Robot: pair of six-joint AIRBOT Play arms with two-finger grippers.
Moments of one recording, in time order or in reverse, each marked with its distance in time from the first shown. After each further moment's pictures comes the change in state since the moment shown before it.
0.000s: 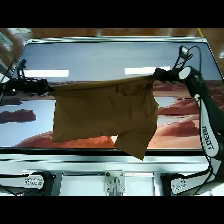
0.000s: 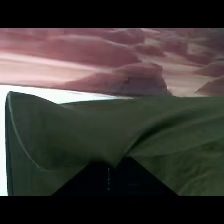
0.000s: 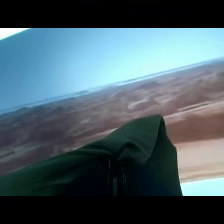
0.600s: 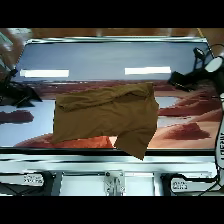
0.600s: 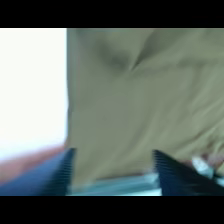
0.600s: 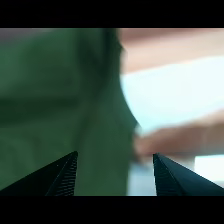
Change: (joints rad) left arm 0.187 0.007 0.131 0.204 -0.569 -0.105; right arm -0.196 0.158 0.063 -0.085 0.638 -0.062
